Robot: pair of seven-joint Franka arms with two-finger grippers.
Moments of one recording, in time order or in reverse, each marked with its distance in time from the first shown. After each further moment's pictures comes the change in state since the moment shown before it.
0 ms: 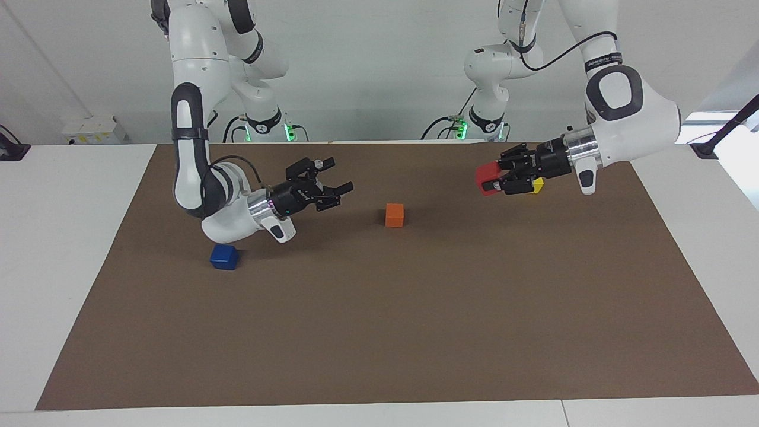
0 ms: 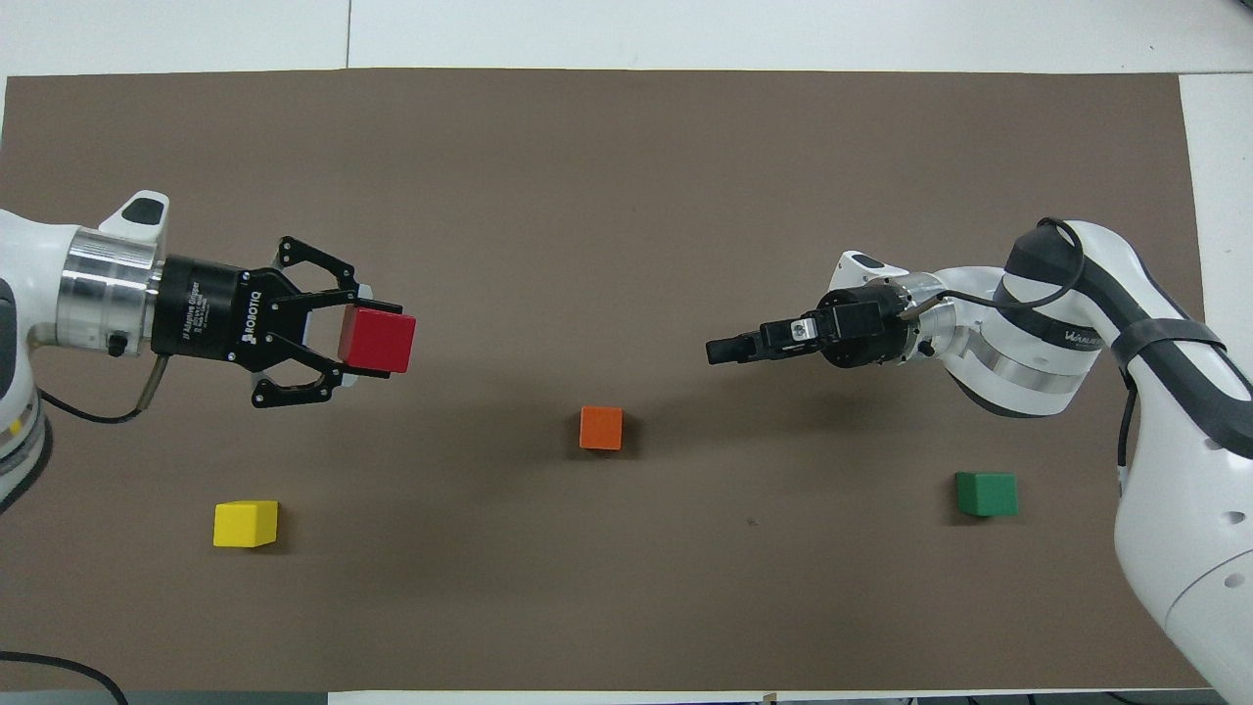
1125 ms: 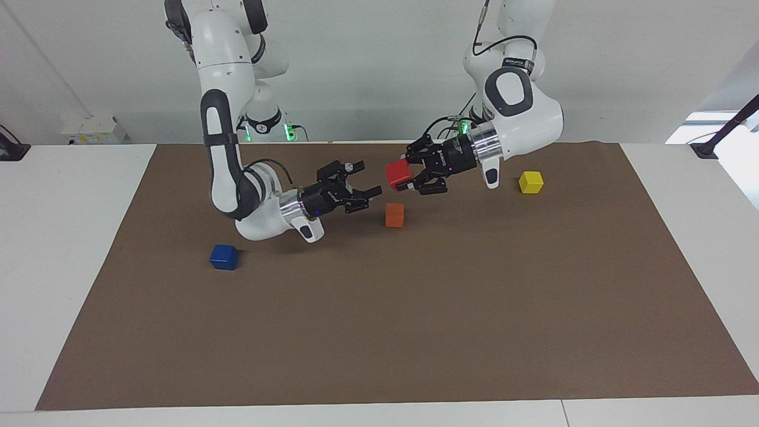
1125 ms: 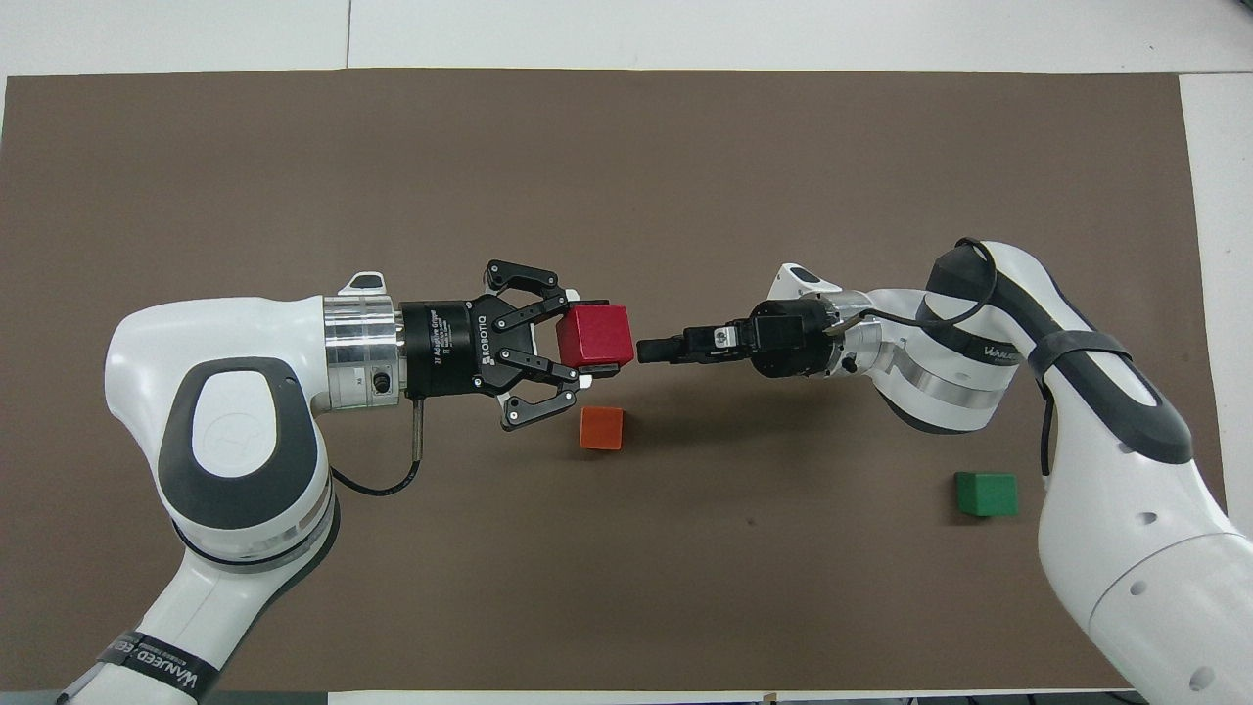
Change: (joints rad) left arm -0.383 -0.050 -0.004 -0.145 -0.411 0.486 -0.324; right arm 0.124 0.023 0.000 -0.017 0.147 0.080 -0.089
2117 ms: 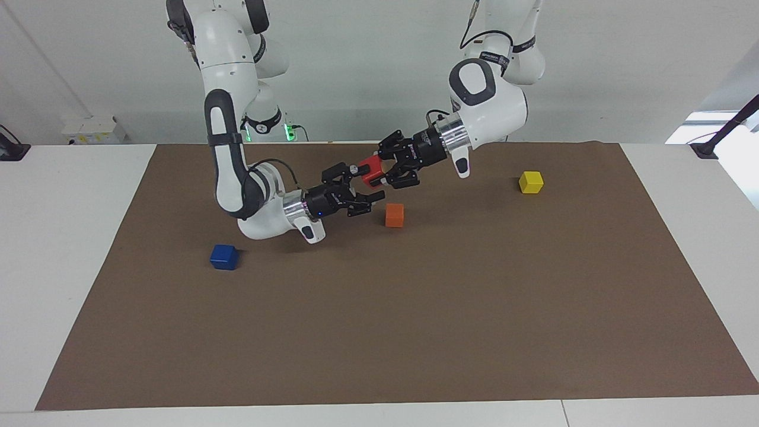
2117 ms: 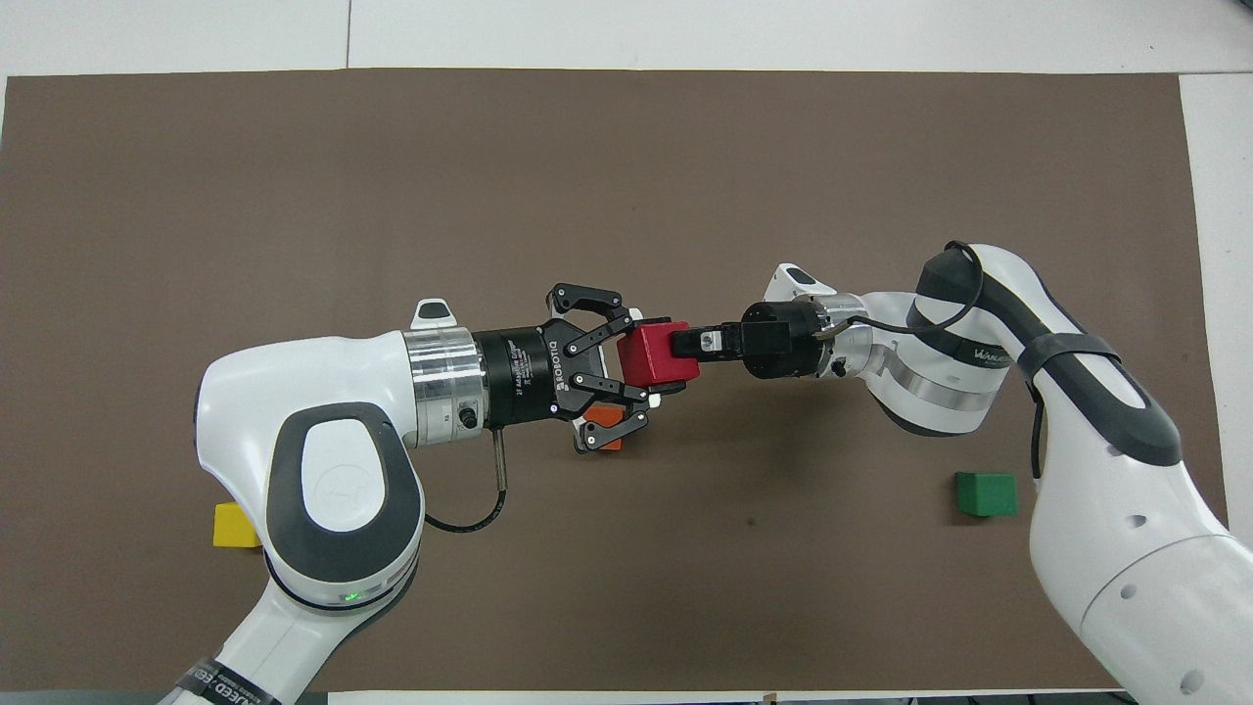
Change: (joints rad) left arm -0.150 0.000 -0.002 -0.002 -0.043 0.194 0.002; right arm 0.016 0.000 0.000 -0.002 0.001 0.049 -0.056
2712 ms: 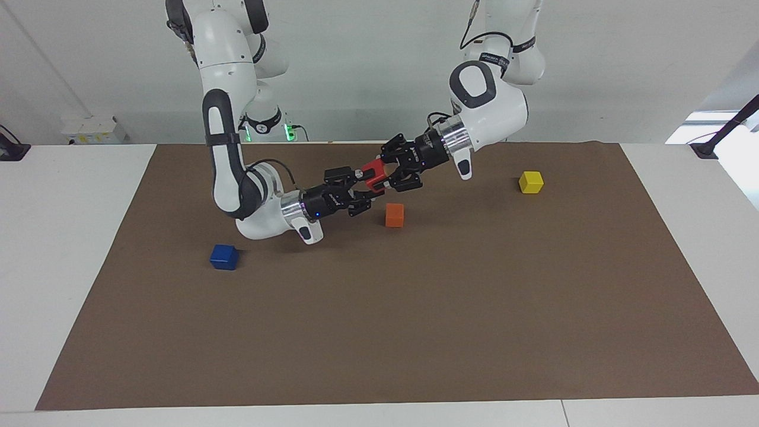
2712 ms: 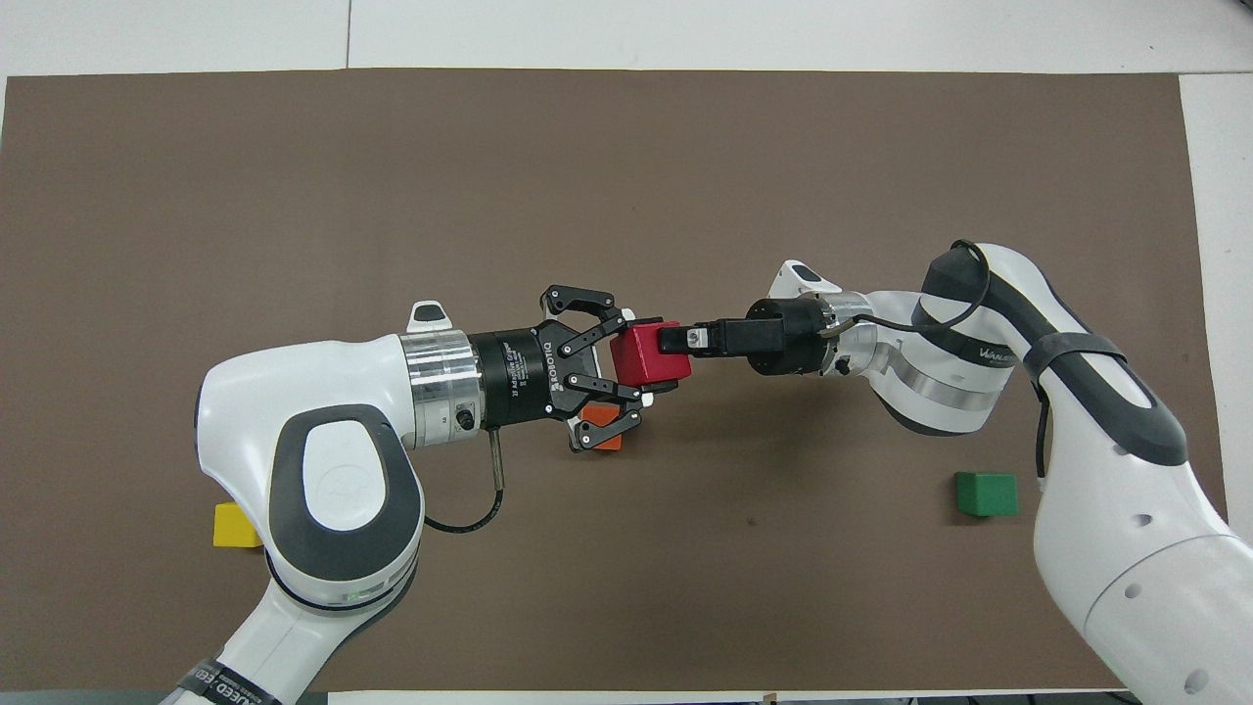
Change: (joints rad) left arm -0.002 0.000 0.005 -0.016 -0.004 0.017 0.024; right arm -0.004 -0.002 -0.003 -0.001 0.010 0.001 -0.011
